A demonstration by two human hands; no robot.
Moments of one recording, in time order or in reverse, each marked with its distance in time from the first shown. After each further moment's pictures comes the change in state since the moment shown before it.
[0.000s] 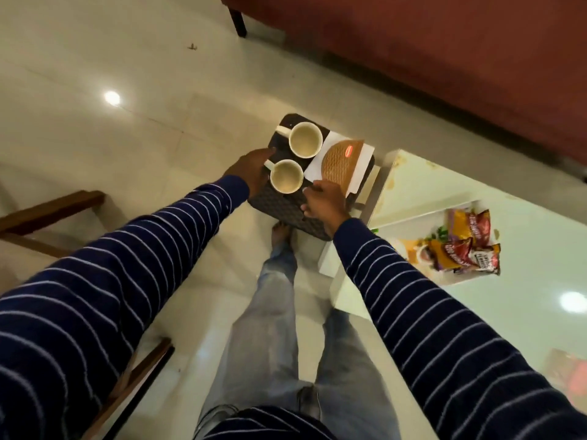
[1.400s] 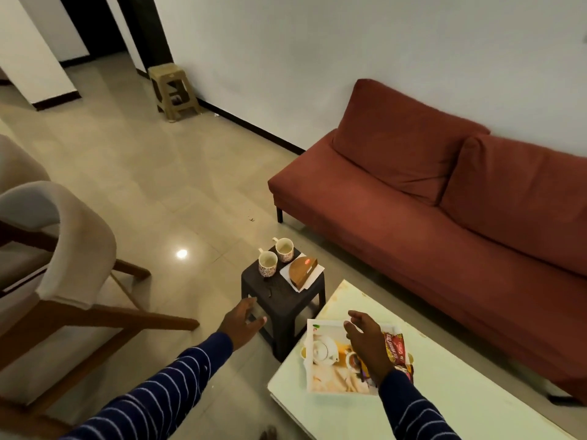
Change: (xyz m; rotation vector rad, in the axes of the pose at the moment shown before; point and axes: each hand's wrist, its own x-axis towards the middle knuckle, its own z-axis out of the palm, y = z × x) left_hand -0.387 0.226 0.198 -0.561 0.531 -0.200; right_hand -0.256 0.192 -0.332 -0.186 -0.035 -0.627
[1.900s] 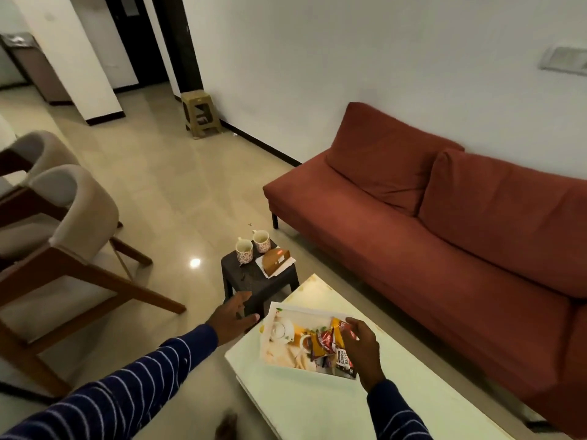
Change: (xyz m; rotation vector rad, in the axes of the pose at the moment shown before) left_hand -0.139 0.083 0.163 0.031 0.102 0.052; right_hand -0.048 0.124 -0.182 0.030 0.015 -0.147
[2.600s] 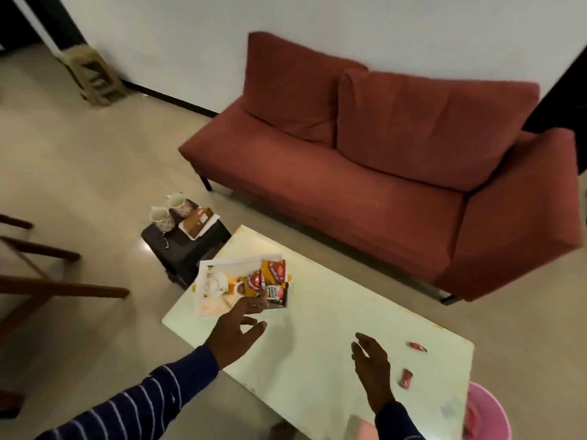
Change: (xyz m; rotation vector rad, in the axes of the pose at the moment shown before) left_hand -0.118 0.109 0.225 -0.056 -0.214 0.181; right_hand -0.110 0.204 -0.202 0.159 0.286 0.292
